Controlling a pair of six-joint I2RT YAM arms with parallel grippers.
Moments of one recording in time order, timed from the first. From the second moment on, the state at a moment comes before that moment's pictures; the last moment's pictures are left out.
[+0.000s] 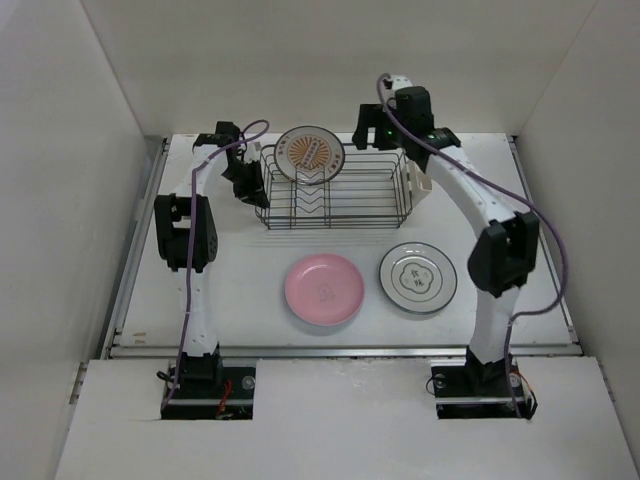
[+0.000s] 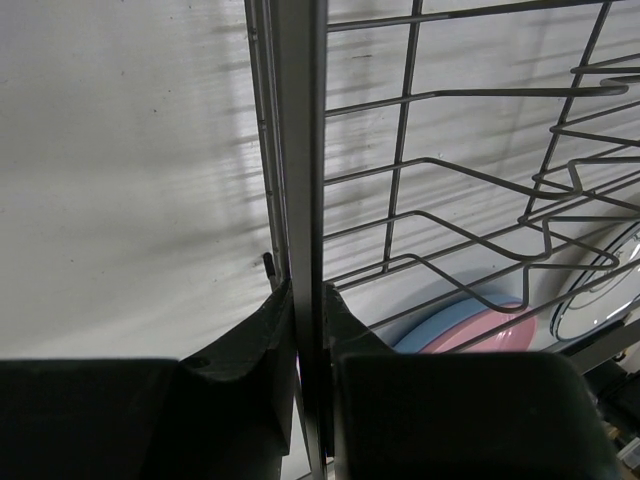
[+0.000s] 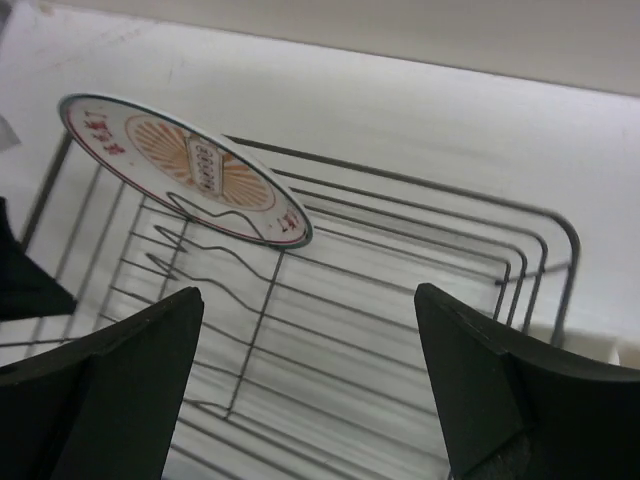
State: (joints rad) left arm -0.07 2.25 1.99 -1.06 0.45 -0.18; right arm 0.36 1.94 1.90 -0.42 -0.04 0.26
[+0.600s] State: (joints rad) left arm -0.06 2.26 2.01 -1.07 0.42 -0.16; right arm 0.45 2.48 2.26 -0.18 -0.20 0.07
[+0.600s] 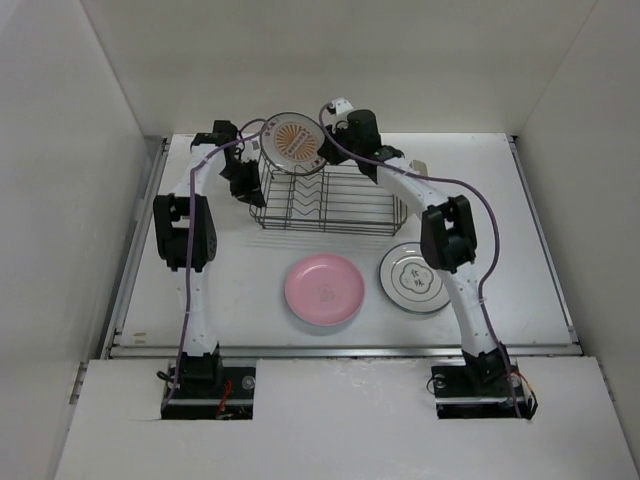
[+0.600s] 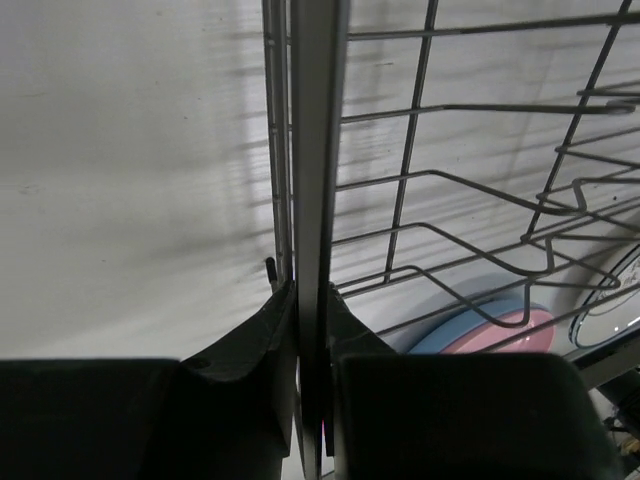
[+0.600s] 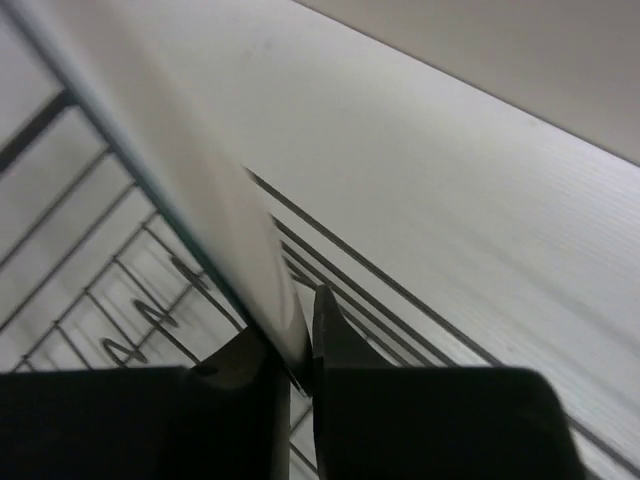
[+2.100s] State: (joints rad) left arm -0.05 2.28 2.01 -1.07 0.51 -0.23; right arm 0.16 0.72 0.57 -0.69 -0.08 0.84
